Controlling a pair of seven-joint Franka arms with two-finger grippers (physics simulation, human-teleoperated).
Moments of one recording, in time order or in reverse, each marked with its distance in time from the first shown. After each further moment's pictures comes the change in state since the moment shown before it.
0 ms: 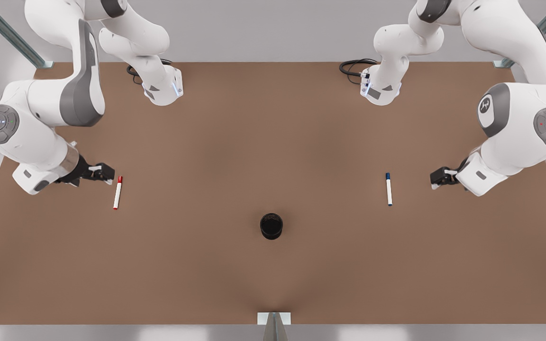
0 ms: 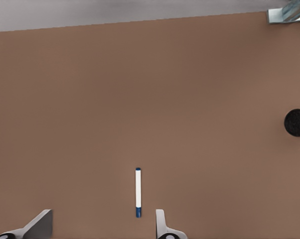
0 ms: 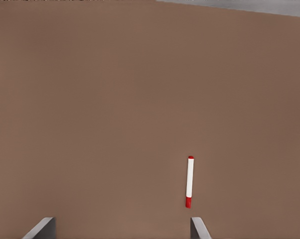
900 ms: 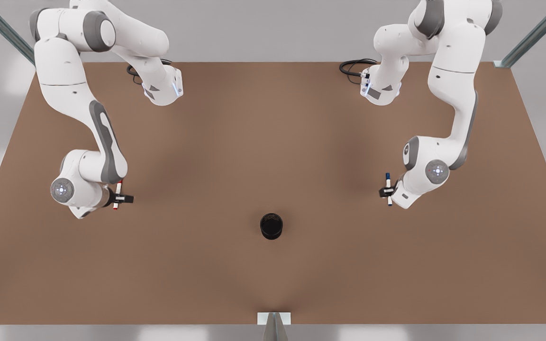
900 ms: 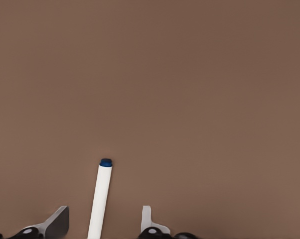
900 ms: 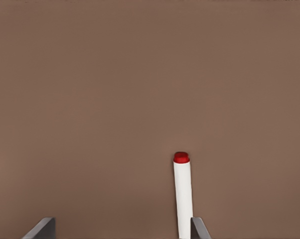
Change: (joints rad) left arm -0.025 0.099 0.009 -0.799 -0.012 0.792 -0.207; right arm -0.209 0.267 0.008 -0.541 -0.003 0.635 -0.021
